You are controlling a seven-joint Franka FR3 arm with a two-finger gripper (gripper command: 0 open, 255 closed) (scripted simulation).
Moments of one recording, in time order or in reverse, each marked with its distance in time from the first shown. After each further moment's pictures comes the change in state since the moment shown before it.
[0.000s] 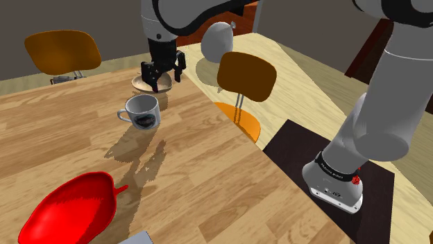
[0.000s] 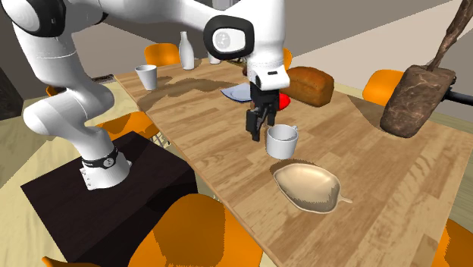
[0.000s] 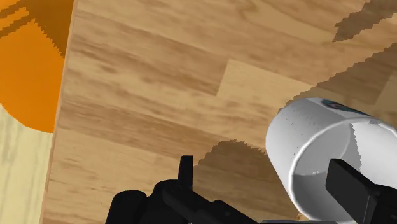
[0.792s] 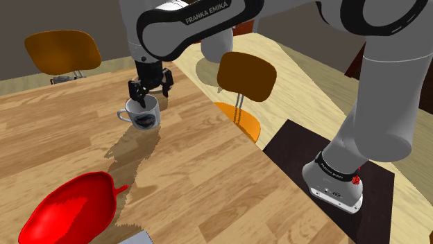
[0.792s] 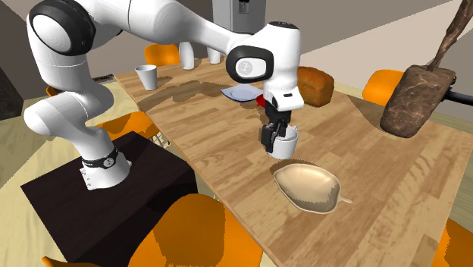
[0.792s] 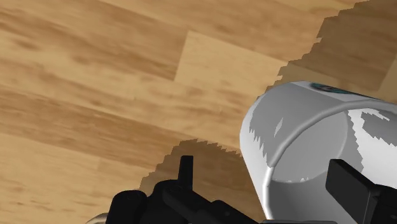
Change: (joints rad) arm 0.051 0.182 0.001 0.106 -0.045 0.066 0.060
